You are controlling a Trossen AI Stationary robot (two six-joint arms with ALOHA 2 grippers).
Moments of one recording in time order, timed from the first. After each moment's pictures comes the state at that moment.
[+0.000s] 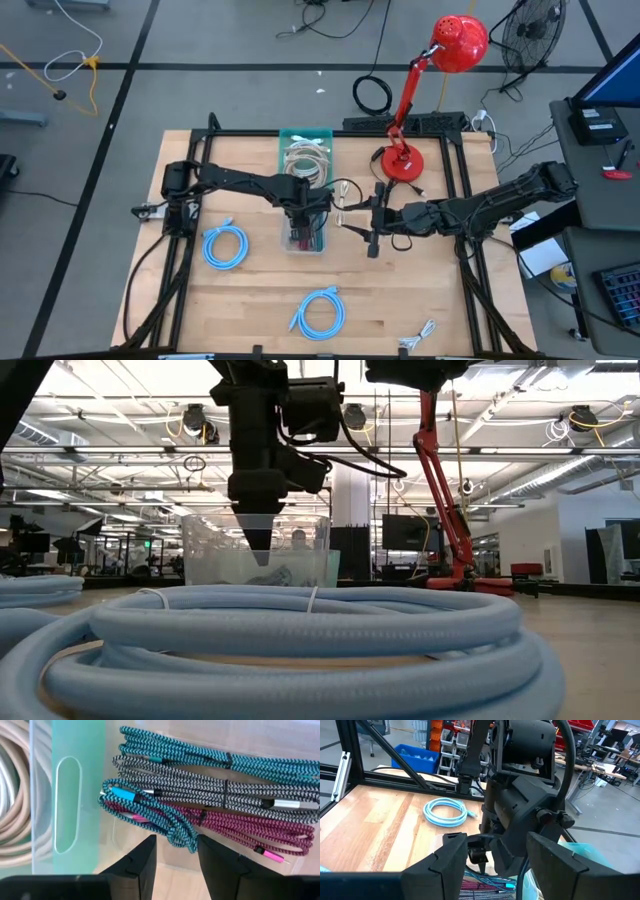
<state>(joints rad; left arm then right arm) 0.06 1.94 1.43 -0.94 -0.09 -0.10 0.27 1.25 0.79 0.25 0.42 -0.12</state>
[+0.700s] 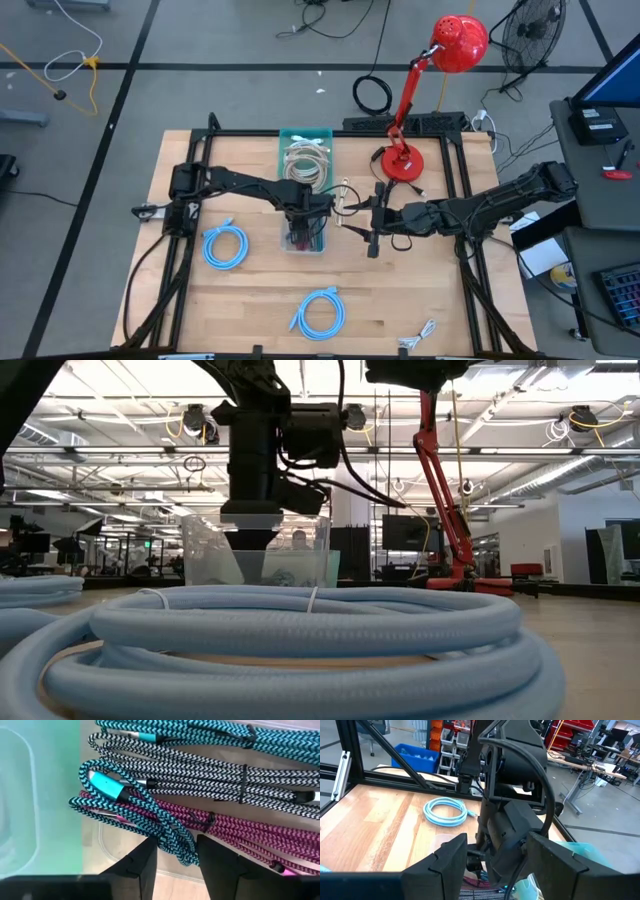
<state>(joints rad) 0.06 2.00 1.40 -0.92 -0.10 -0.09 0.27 1.25 0.79 0.25 0.42 -0.12</state>
